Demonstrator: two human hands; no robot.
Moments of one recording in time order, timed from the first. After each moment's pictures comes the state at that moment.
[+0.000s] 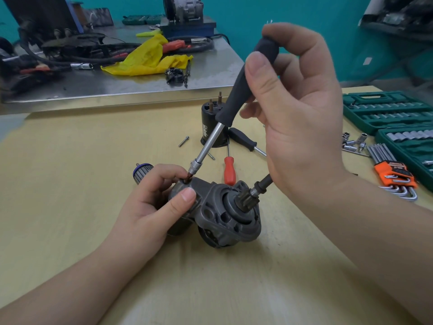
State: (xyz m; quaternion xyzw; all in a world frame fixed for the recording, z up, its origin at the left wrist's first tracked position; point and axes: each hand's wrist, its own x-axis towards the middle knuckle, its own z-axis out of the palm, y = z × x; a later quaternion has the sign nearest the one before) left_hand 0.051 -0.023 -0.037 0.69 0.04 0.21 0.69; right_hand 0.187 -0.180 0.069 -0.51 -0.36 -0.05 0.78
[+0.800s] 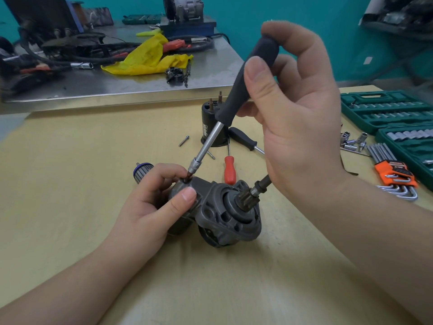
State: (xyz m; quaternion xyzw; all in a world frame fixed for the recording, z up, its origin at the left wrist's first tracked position) left_hand 0.050 -0.025 -0.036 0.69 0.05 0.21 0.69; right_hand 0.186 -0.179 0.067 -0.52 -0.37 -0.04 0.77
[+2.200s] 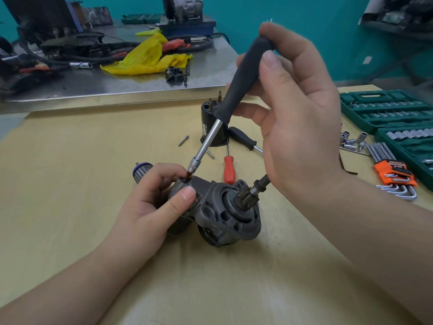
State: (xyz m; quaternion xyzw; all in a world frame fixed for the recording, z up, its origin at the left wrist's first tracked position) left_hand 0.049 -0.024 -0.036 0.69 0.05 0.20 0.69; right_hand 0.190 -0.180 0.063 -0.48 -0.35 0.00 0.81
